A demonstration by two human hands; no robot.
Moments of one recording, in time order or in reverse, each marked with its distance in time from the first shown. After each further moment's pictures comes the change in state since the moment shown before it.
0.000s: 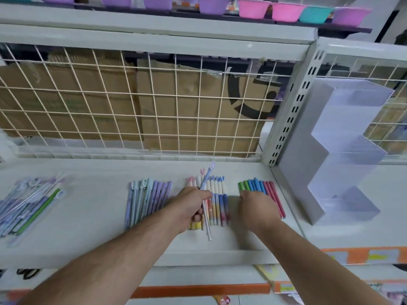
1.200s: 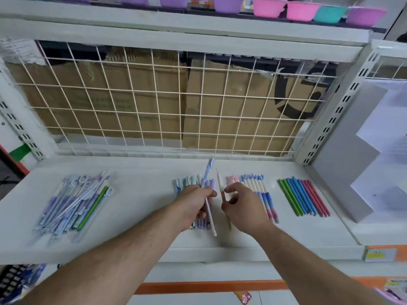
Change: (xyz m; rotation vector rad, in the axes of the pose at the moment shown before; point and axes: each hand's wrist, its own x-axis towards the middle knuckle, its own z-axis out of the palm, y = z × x) left_hand -0.003 -0.011 -0.121 -0.045 0.002 0.040; right_hand -0.025 -0.154 -0.005 0.829 -0.020 0.068
